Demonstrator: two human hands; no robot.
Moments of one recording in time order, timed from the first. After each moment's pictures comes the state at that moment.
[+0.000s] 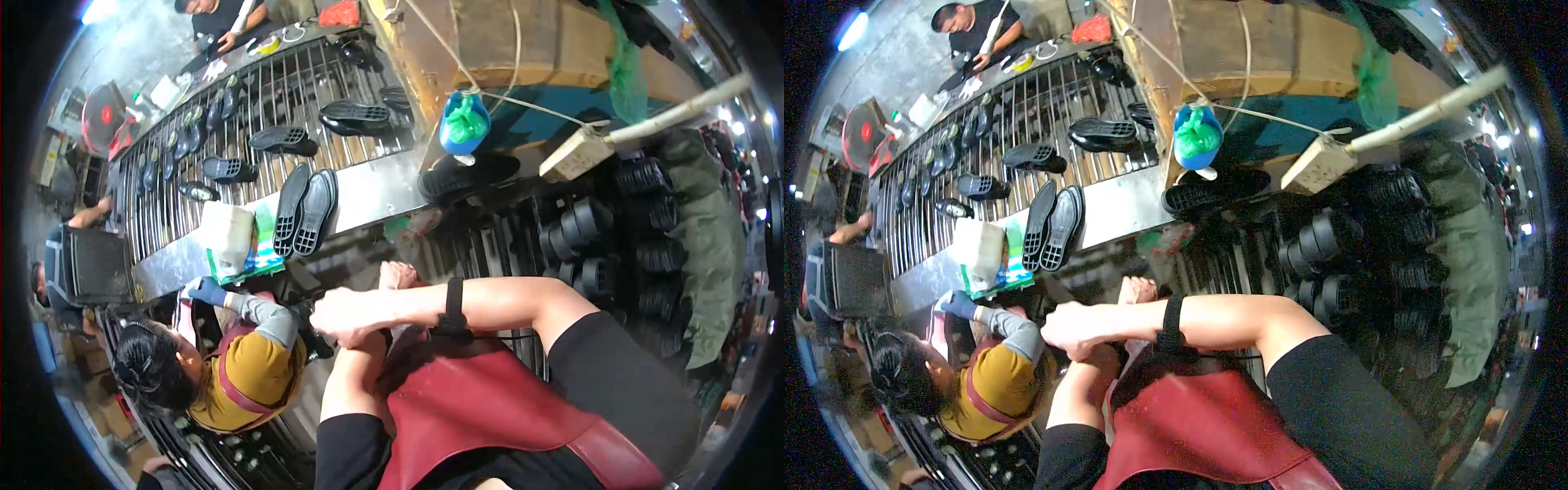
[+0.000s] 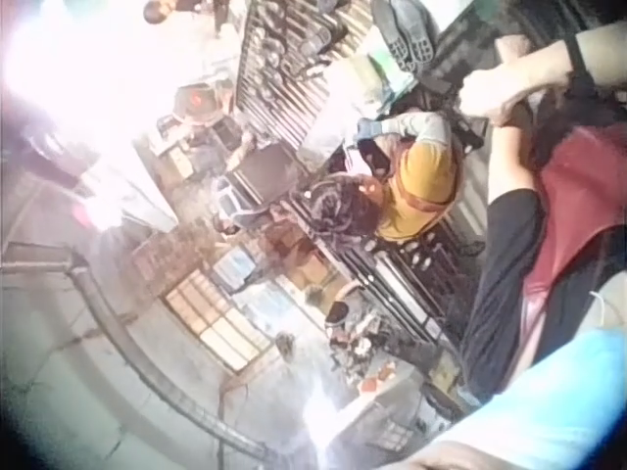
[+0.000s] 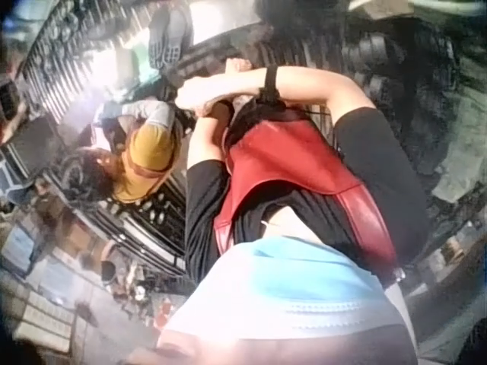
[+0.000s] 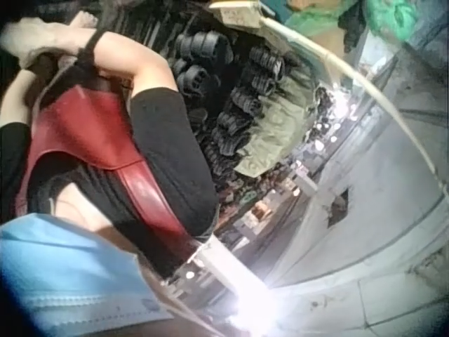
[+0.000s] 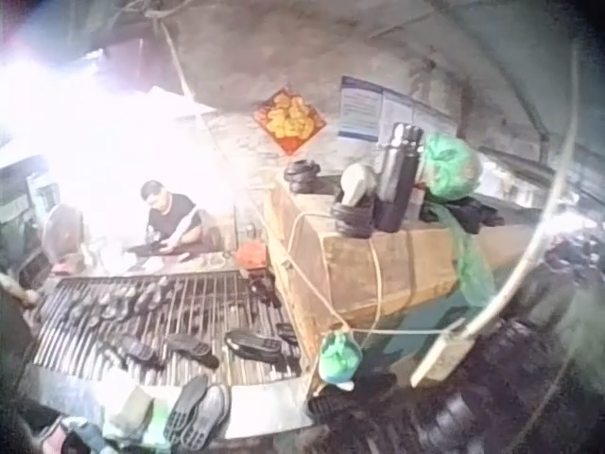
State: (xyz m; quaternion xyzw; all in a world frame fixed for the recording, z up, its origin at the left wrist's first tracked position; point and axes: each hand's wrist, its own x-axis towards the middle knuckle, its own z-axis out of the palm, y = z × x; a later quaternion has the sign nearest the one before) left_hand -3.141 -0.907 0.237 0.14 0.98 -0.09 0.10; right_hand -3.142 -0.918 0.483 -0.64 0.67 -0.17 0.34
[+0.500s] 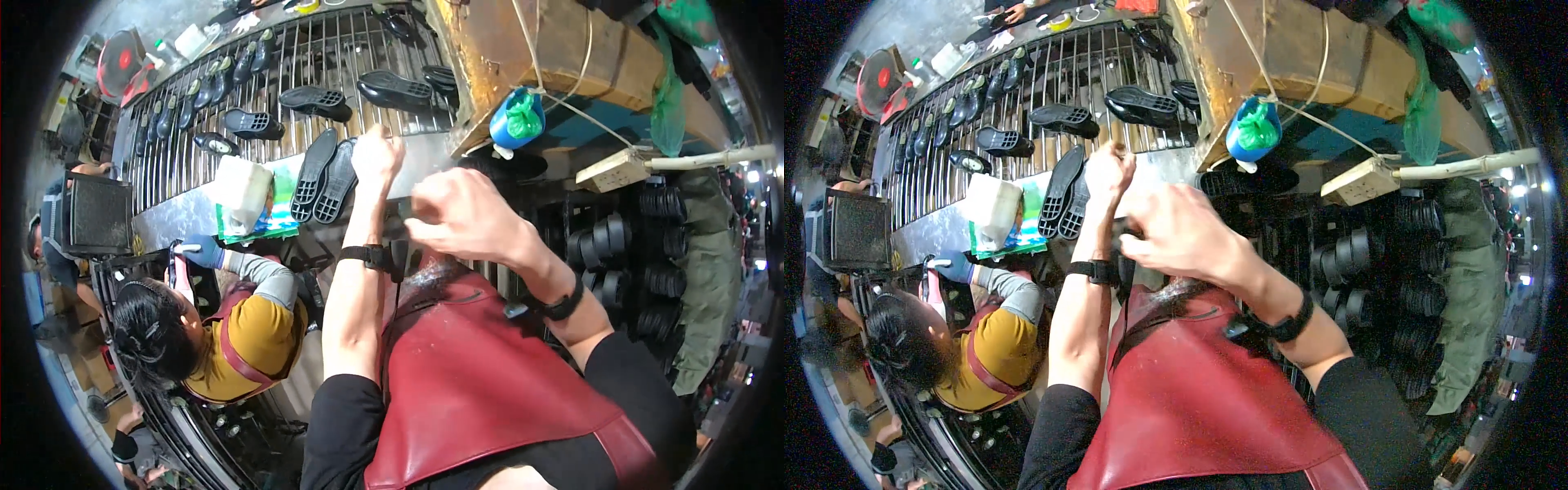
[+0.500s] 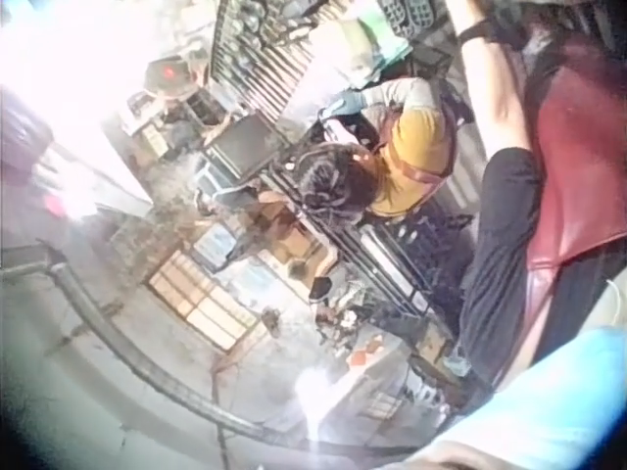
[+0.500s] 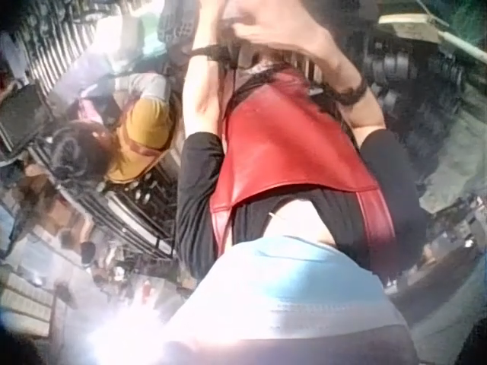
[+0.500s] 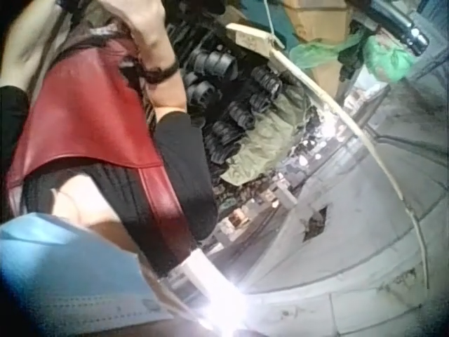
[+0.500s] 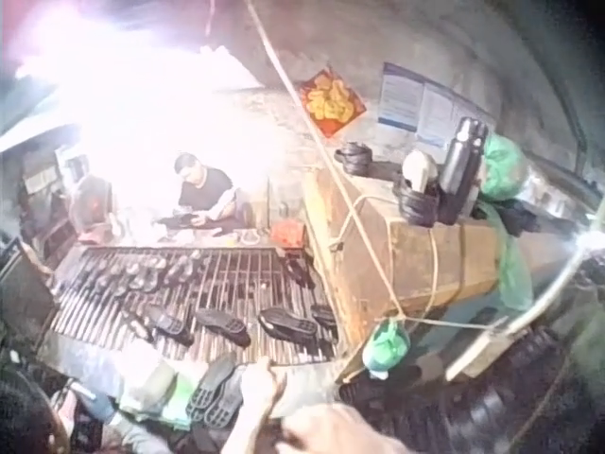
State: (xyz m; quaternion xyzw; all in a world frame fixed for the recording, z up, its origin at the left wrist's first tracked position) left_hand -3.294 -1.032 0.373 -0.21 0.91 0.31 -0.19; right_hand -3.247 -0.855 0.587 -0.45 0.83 -0.28 0.15
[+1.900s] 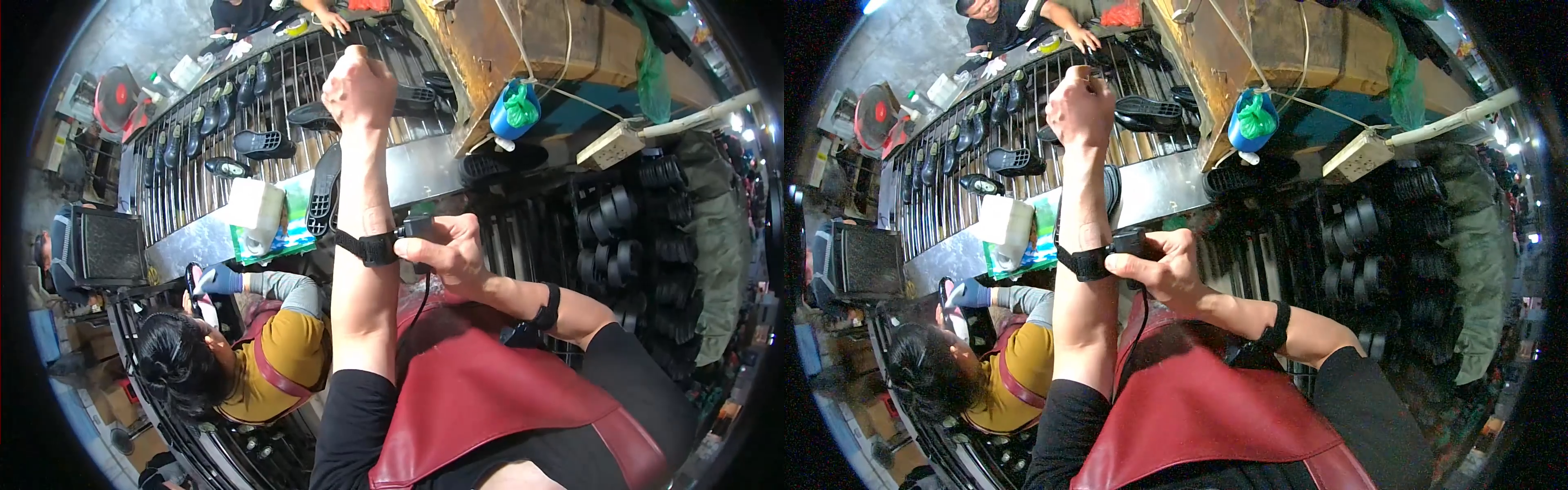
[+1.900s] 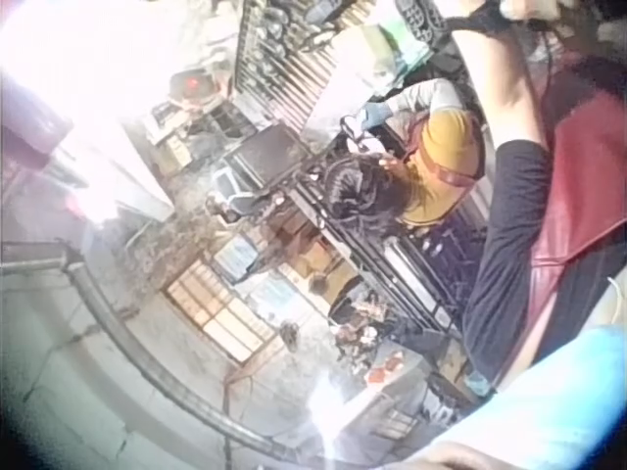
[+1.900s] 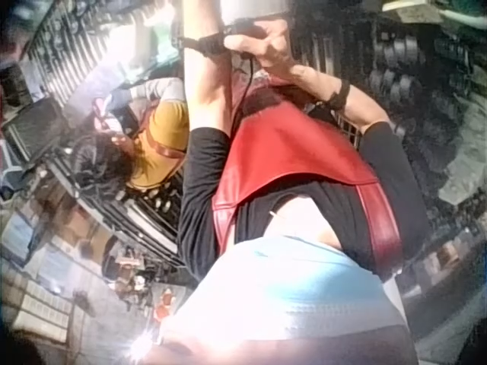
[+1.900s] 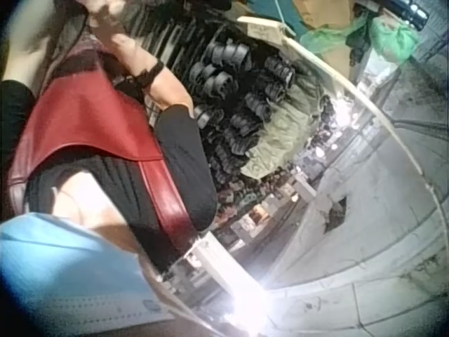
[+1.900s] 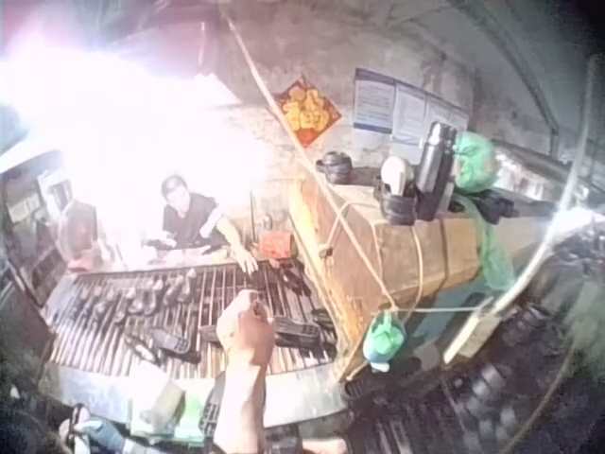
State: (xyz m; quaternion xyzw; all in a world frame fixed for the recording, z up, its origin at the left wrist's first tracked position) left_hand -3.321 -1.060 0.557 -0.20 0.86 0.30 -0.36; right_hand -3.150 -0.885 0.564 -0.10 0.58 -0.76 0.27
